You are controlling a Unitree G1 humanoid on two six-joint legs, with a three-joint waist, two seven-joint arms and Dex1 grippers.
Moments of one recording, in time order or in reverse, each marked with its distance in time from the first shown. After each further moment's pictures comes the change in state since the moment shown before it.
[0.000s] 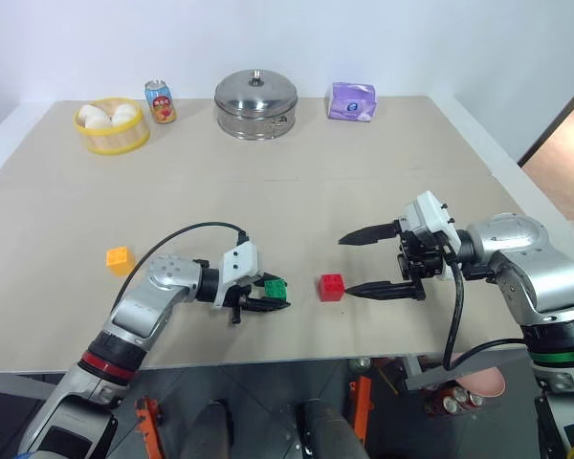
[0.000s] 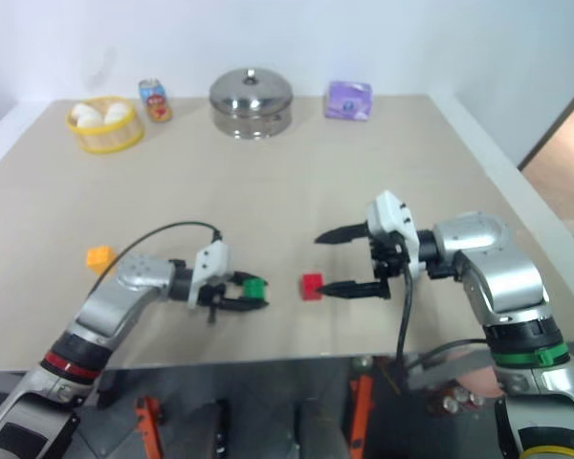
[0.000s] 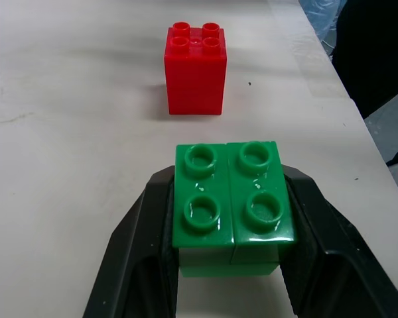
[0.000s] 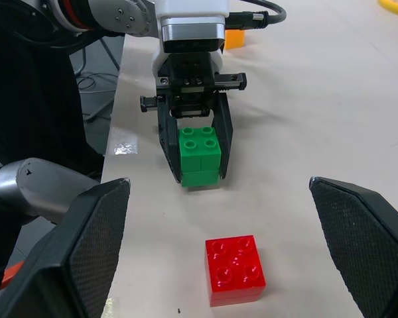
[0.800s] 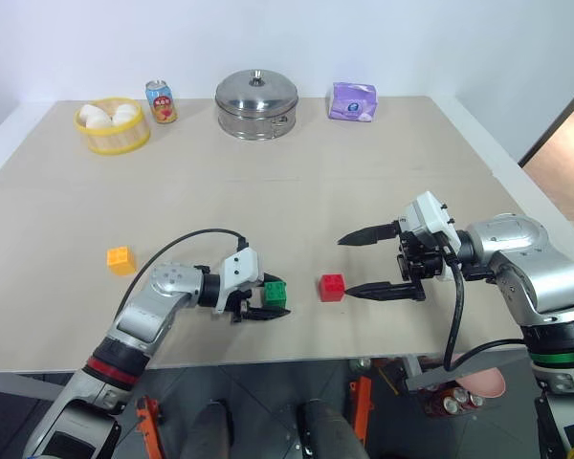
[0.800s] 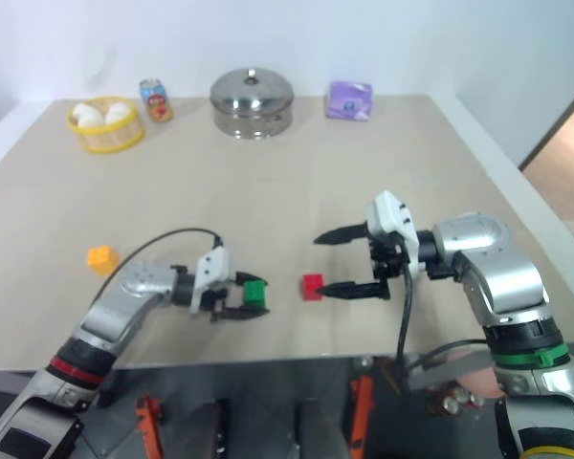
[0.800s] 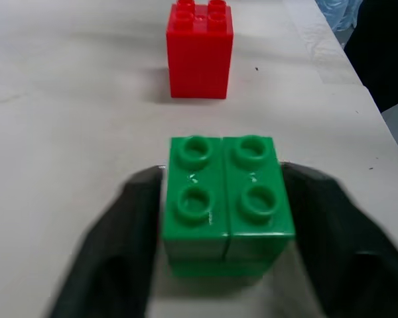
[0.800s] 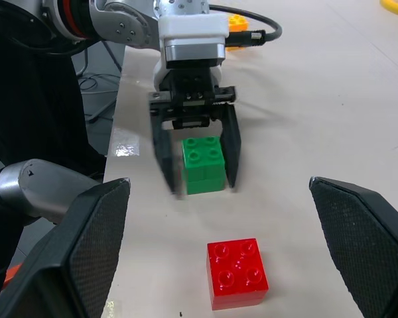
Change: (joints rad) left arm 0.029 -0.021 0.000 0.033 0.025 -0.044 0.009; right arm -0.001 0.000 -0.001 -0.005 0.004 0.003 0.000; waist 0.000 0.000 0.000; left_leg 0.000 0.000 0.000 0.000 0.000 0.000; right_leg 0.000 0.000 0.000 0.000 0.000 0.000
